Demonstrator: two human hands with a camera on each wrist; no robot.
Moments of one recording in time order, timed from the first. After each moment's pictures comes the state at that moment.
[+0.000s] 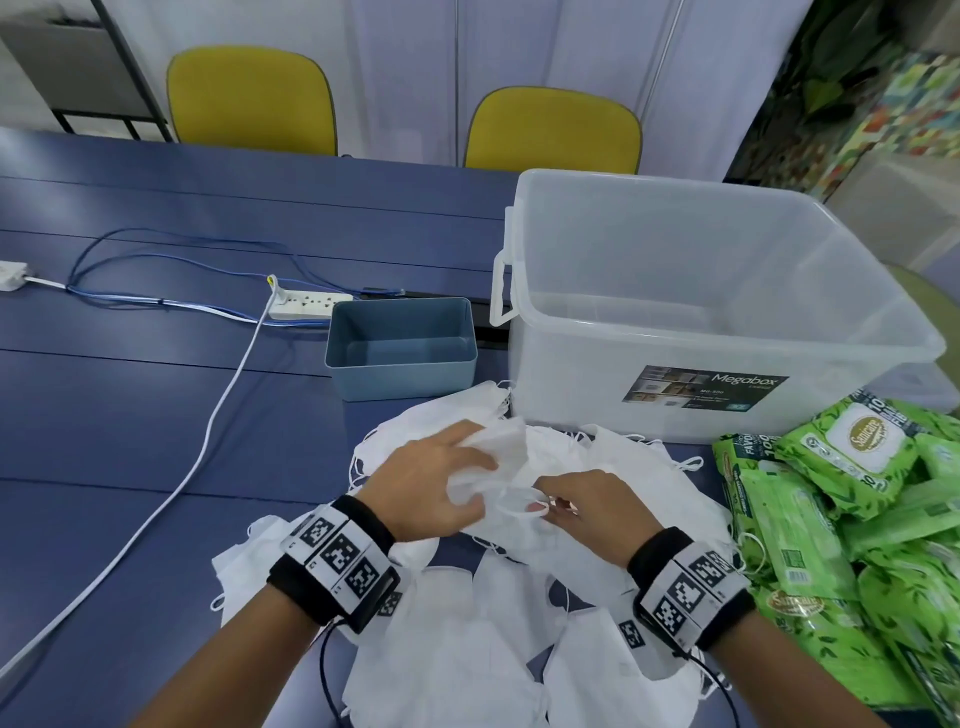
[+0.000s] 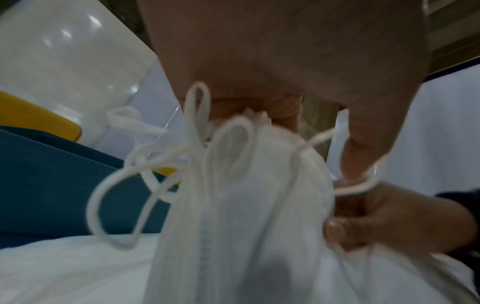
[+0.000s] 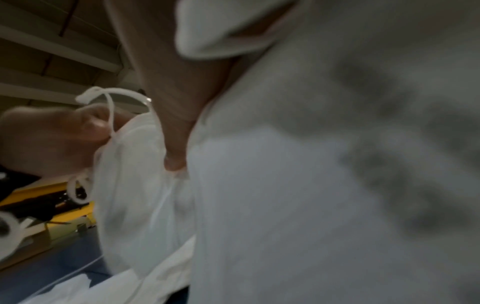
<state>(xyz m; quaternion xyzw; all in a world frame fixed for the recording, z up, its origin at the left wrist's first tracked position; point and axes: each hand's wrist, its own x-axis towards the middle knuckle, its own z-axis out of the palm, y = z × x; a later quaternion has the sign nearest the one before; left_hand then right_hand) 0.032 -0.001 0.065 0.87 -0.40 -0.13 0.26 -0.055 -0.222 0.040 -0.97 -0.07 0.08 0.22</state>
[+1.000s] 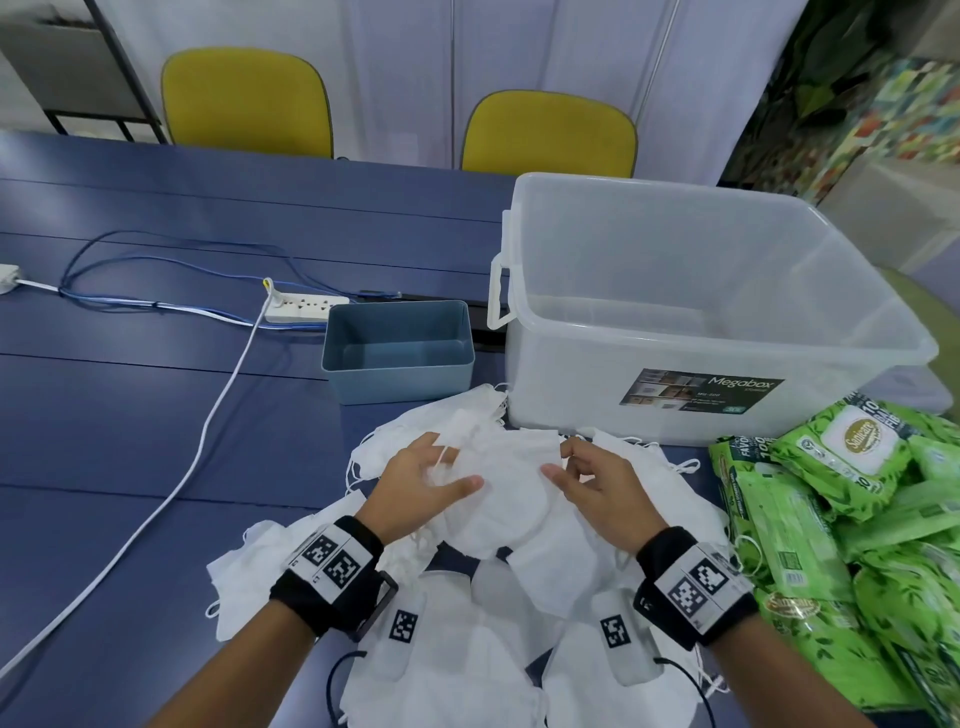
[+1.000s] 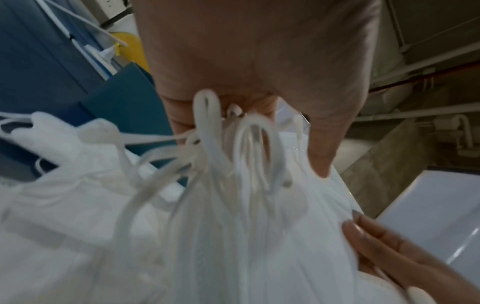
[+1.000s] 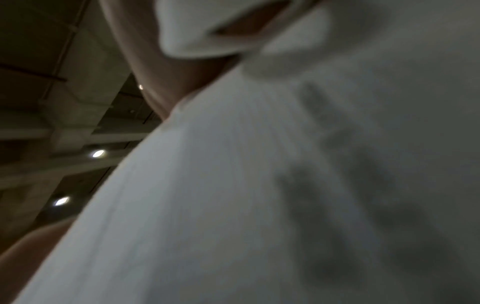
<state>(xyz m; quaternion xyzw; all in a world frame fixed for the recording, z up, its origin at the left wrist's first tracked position) 0.034 0.001 0.035 0.82 -0.16 -0.22 0.50 -0.049 -0.226 0.035 -0.86 0.09 -0.04 0.51</state>
